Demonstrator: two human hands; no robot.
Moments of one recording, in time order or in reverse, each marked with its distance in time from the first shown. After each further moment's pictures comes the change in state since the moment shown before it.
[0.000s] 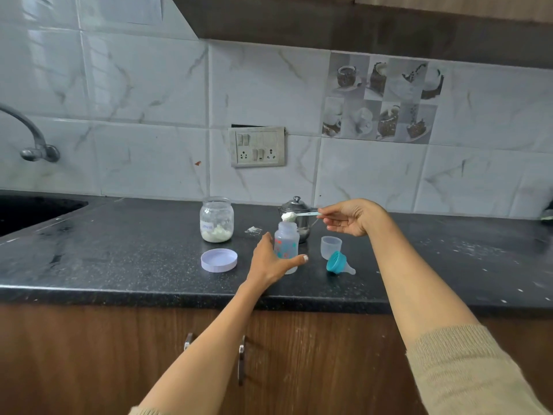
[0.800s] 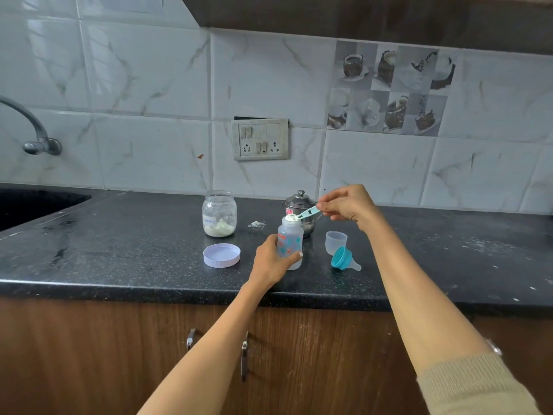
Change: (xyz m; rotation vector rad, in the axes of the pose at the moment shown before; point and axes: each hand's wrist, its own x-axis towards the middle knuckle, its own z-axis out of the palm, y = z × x) left_hand 0.004 -0.013 0.005 0.002 -0.002 0.033; right_hand -0.005 0.009 0.013 -0.291 0.157 -0.440
